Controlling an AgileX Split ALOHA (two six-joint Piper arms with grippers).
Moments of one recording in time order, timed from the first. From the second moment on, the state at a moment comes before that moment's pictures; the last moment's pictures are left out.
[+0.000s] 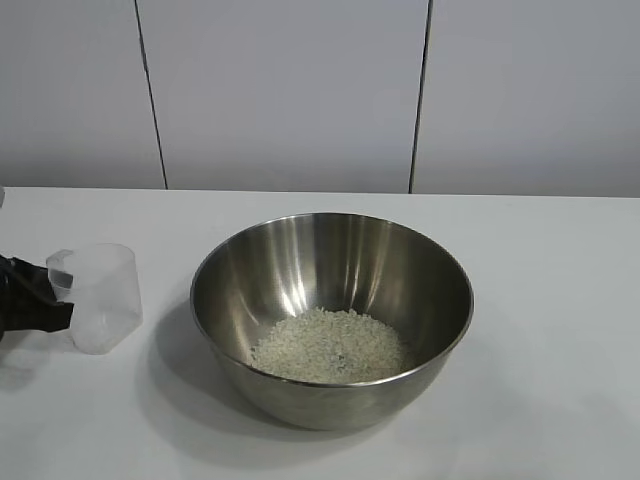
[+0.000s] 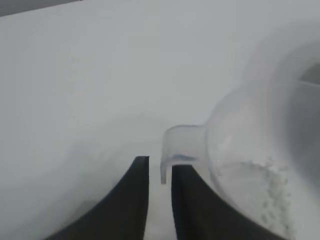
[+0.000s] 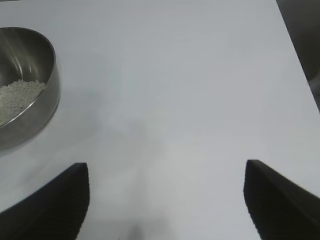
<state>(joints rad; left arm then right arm) -0.06 2.01 -0.45 0.30 -0.93 0.06 -0.09 0.06 -0.47 0.03 1.08 -0.05</state>
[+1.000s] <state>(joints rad) -0.06 1.61 -0.27 0.17 -0.89 0.05 -0.09 0.06 -0.47 0.03 1.08 -0.05</state>
